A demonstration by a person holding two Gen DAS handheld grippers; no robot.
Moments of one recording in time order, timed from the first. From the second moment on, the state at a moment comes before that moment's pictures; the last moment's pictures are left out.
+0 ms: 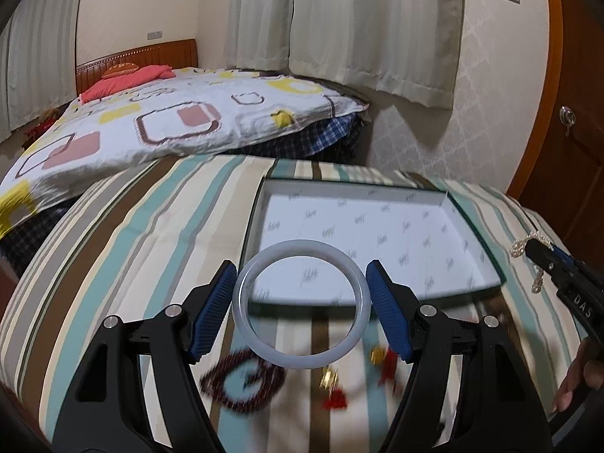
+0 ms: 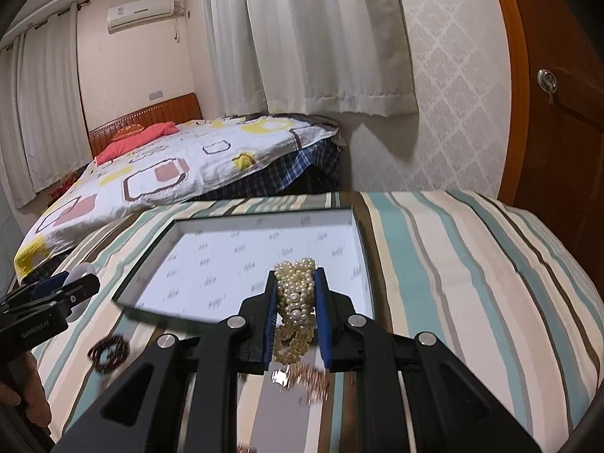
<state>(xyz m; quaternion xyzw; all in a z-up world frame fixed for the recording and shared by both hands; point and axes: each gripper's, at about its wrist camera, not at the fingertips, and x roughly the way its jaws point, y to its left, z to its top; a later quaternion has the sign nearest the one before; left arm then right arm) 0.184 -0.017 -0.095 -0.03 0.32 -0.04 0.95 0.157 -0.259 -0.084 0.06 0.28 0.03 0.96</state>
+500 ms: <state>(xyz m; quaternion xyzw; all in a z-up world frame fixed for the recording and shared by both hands) 0.277 -0.045 -0.156 0.00 0.39 -0.03 0.92 0.227 -0.266 -0.142 0.07 0.36 0.03 0.93</state>
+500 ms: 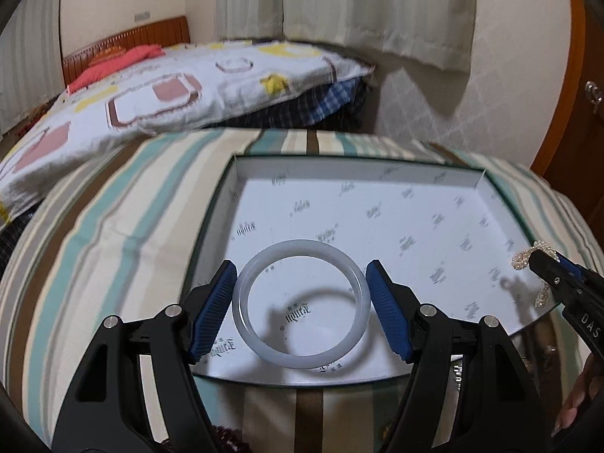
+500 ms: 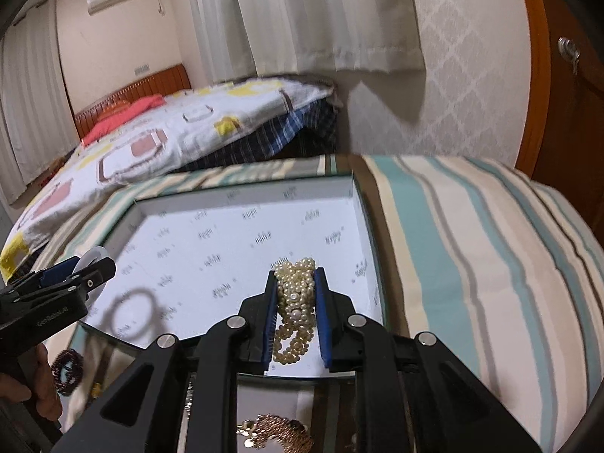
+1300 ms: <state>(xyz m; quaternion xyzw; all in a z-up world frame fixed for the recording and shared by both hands) 0.282 -0.046 -0.177 0.01 0.42 -0.02 0.91 0.233 -0.265 -0.153 0.06 0.39 0.03 0.92</state>
